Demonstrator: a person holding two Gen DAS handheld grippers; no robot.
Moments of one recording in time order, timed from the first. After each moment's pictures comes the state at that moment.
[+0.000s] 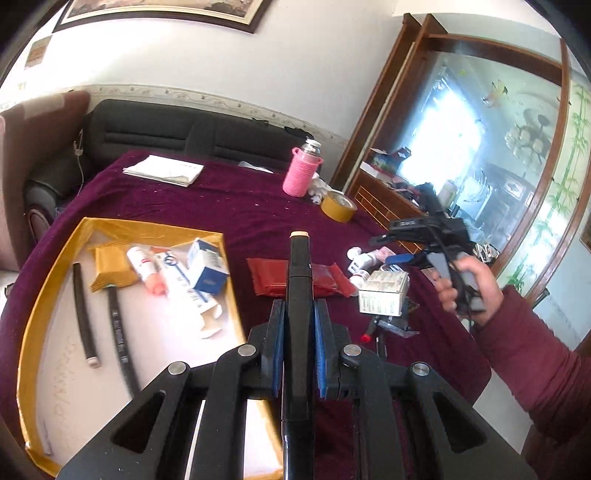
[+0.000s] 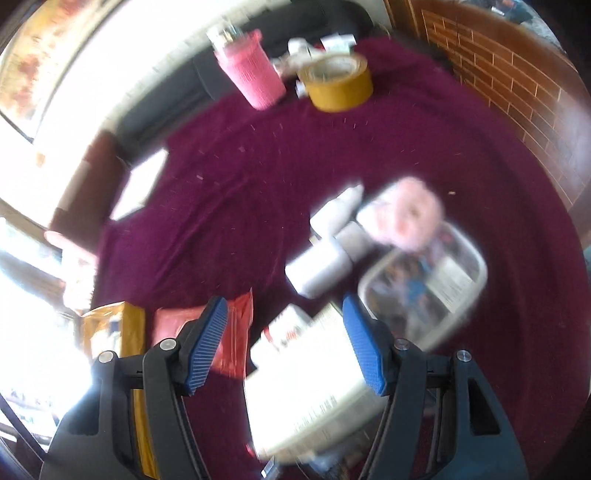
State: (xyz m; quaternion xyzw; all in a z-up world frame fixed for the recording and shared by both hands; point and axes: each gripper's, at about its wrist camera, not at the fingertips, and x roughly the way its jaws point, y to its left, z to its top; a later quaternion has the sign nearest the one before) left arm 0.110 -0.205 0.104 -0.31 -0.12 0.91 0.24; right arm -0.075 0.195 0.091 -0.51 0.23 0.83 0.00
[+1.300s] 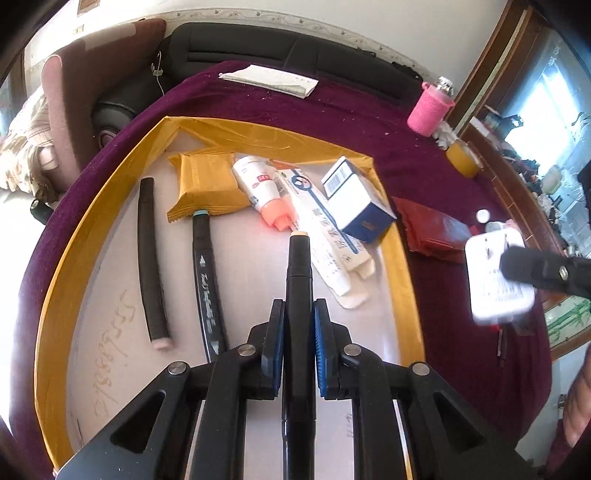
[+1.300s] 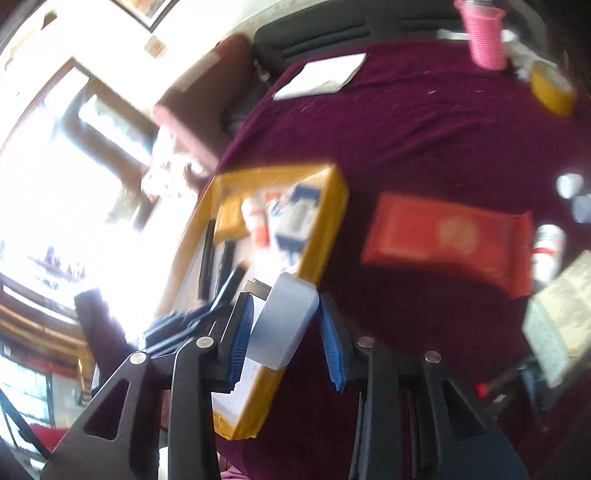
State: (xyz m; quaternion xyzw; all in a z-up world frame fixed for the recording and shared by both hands) left arm 0.027 -0.238 0.019 -0.48 -0.11 0.87 0.06; right arm -0.016 -0.038 0.105 -0.53 0.13 0.79 -0.27
